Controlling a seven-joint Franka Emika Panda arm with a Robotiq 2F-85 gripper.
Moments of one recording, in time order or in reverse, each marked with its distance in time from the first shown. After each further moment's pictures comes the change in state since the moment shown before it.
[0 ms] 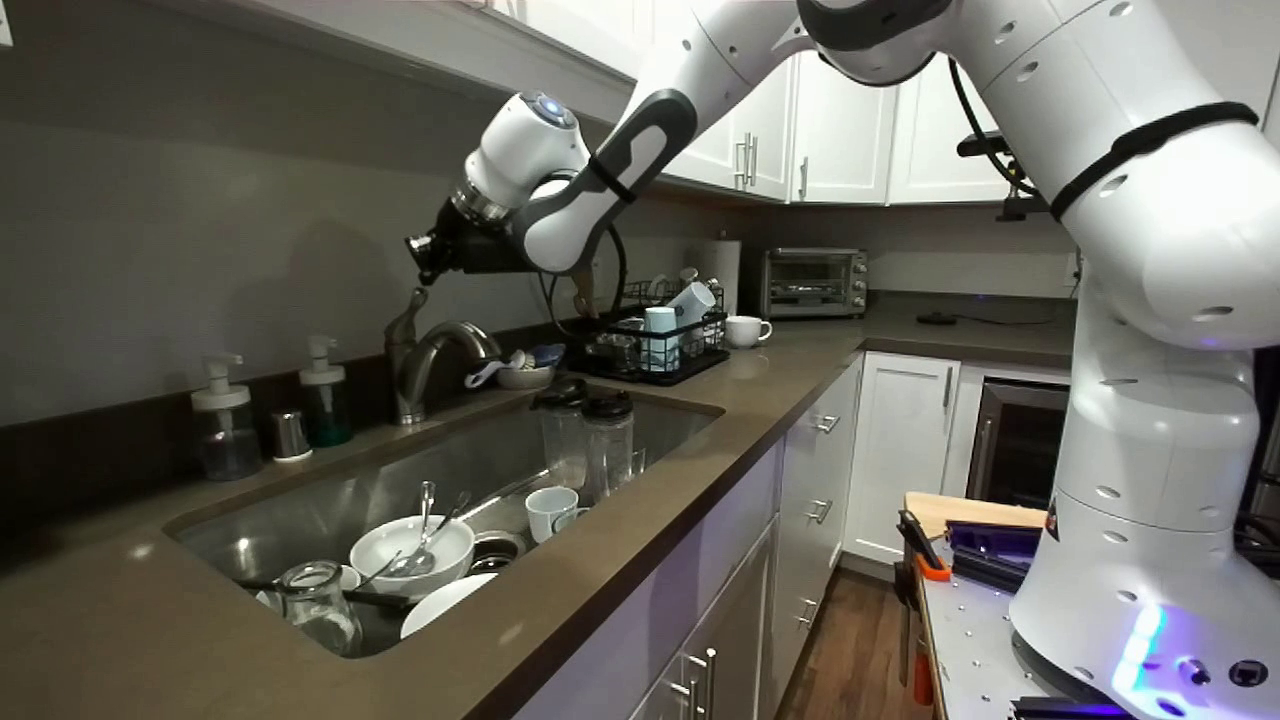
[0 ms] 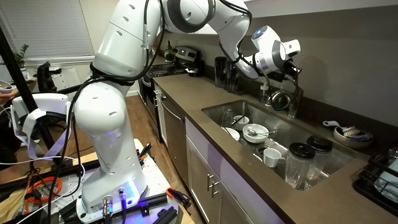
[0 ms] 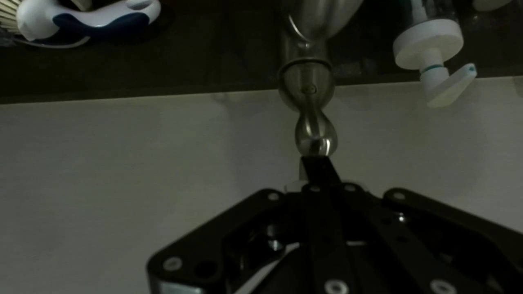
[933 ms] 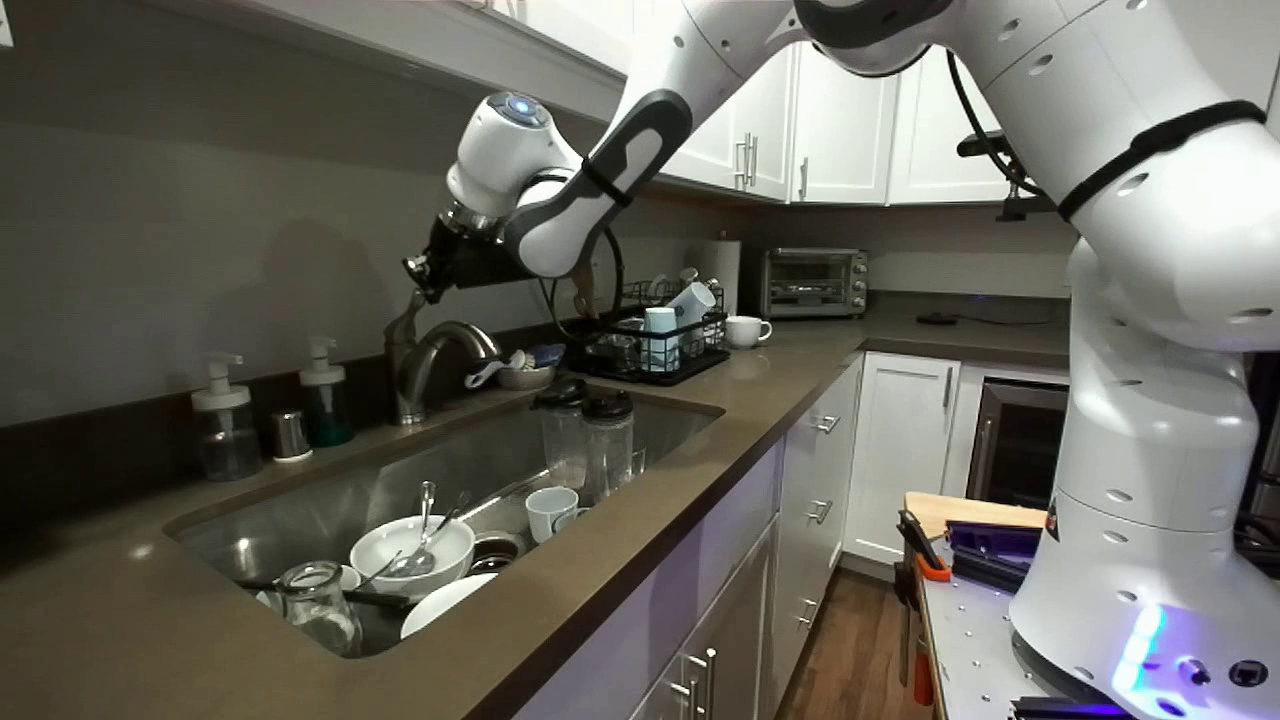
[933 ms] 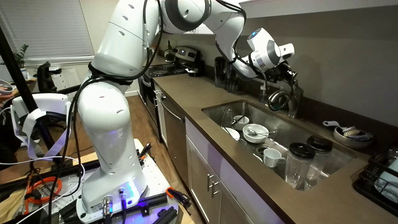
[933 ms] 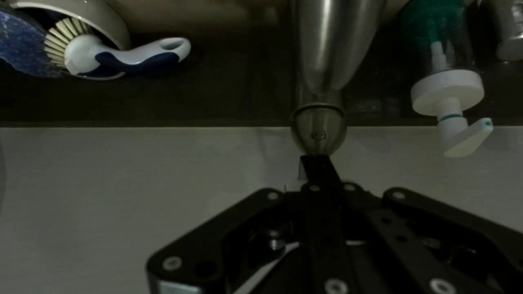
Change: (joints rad) arm 0.120 0.000 -0.103 0.002 -0.054 -0.137 0.094
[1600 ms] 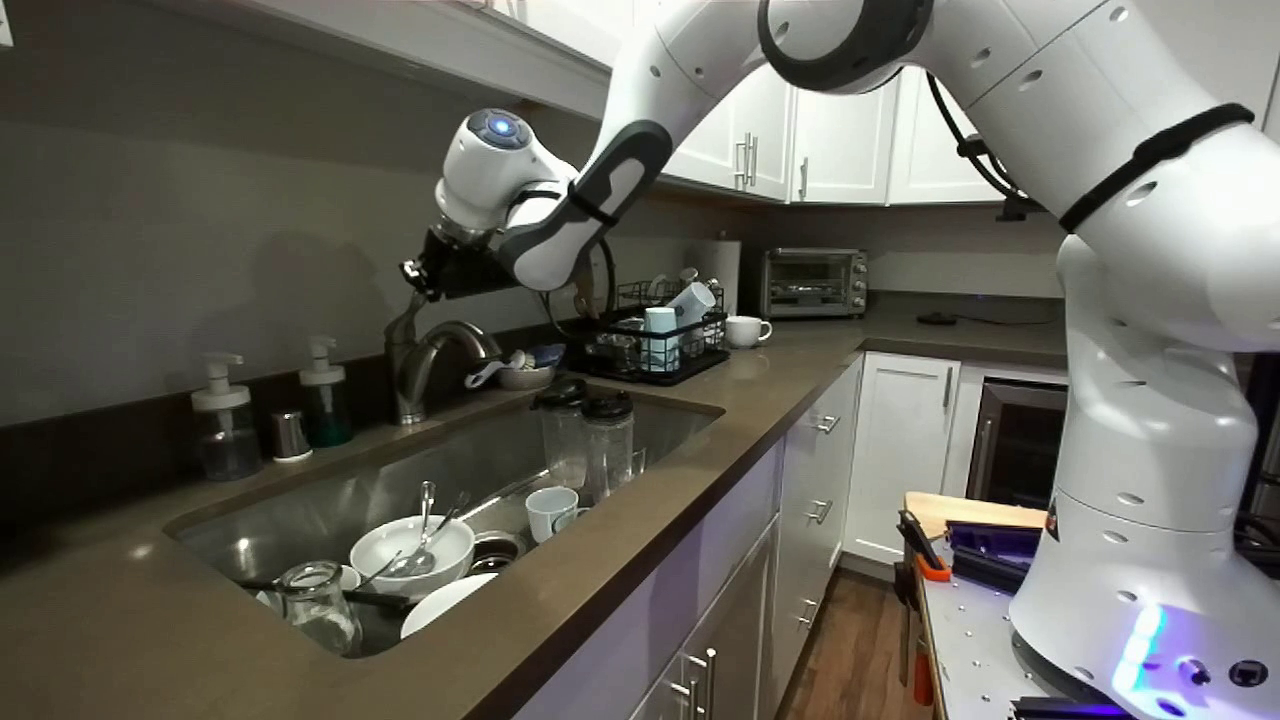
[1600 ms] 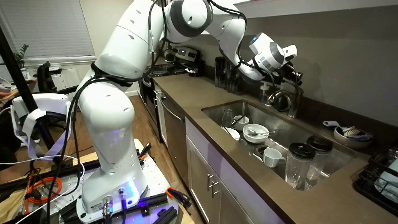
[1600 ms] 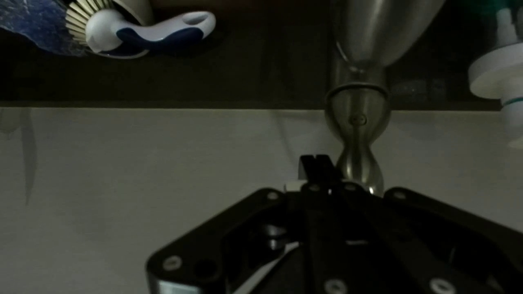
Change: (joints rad) arm 0.121 0.099 -0.179 0.121 -0.062 -0.014 0.149
